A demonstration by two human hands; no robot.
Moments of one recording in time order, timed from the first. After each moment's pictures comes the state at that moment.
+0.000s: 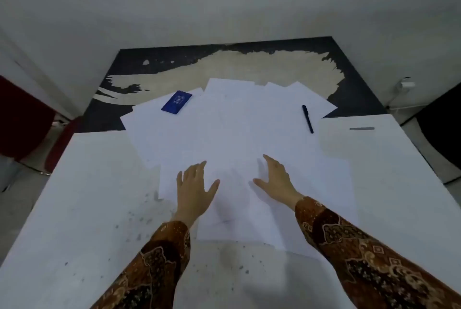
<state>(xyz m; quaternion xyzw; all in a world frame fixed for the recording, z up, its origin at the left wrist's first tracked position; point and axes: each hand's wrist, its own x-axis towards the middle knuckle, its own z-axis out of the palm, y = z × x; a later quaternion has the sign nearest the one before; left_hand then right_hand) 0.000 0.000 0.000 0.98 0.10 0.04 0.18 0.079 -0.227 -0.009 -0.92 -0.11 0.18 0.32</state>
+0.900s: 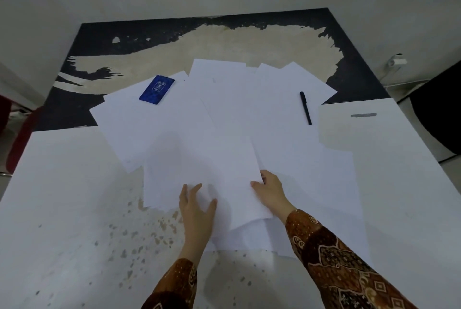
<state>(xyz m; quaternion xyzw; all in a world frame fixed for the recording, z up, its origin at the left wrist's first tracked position) -0.015 -0.030 -0.042 0.84 0.29 0.02 0.46 0.074 -0.200 -0.039 -0.80 0.13 0.21 0.55</state>
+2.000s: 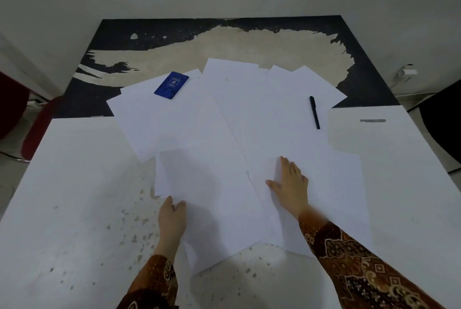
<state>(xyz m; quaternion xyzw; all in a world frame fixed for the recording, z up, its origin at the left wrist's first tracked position) -0.044 0.038 -0.050 0.73 0.44 -0.03 0.52 0.073 -0.234 -0.056 -0.98 -0.03 0.11 0.19</state>
